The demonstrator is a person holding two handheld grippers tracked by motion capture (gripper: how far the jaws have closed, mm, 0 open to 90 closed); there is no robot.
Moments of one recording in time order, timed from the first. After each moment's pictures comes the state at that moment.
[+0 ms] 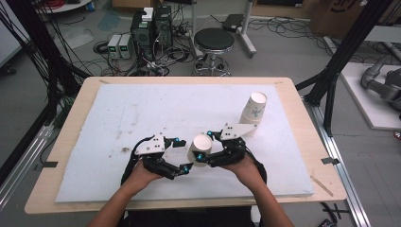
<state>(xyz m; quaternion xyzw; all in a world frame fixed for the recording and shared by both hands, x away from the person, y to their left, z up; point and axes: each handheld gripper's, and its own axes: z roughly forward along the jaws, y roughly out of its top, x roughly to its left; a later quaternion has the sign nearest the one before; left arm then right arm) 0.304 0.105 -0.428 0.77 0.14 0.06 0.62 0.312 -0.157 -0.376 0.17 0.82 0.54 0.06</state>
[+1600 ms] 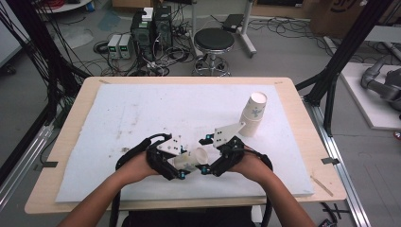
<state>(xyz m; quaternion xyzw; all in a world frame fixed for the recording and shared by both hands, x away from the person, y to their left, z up) 0.310 0.086 -0.389 0.92 0.05 0.04 0.38 0.316 -0.150 -0.367 0.05 0.90 0.43 0.05</state>
